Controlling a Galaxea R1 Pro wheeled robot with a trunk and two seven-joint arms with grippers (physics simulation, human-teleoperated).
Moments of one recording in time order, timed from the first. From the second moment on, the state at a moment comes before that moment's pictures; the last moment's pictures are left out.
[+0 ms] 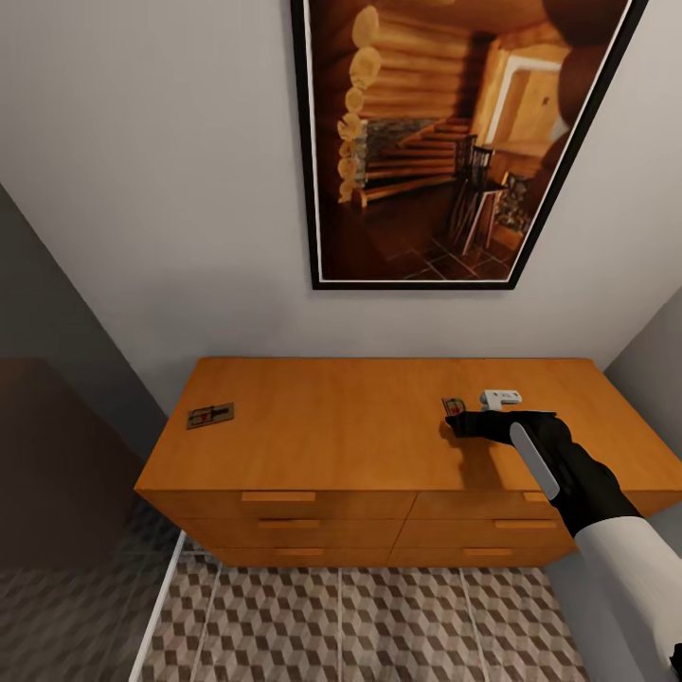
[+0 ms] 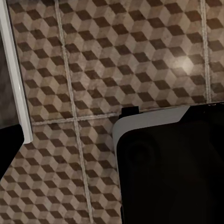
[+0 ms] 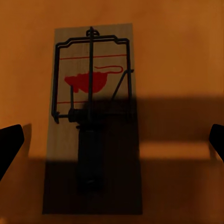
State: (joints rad) left arm -0.34 -0.03 -0.25 0.08 0.06 -0.41 0.17; right arm -0.83 -0.27 0.19 -1.02 -0.37 0.75 0.05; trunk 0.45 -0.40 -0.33
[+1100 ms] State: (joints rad) left arm -0.34 -0.03 -0.25 0.07 0.06 -0.41 0.17; right arm -0.83 -0.27 0.19 -1.03 -0.36 0.75 0.05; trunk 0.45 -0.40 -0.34
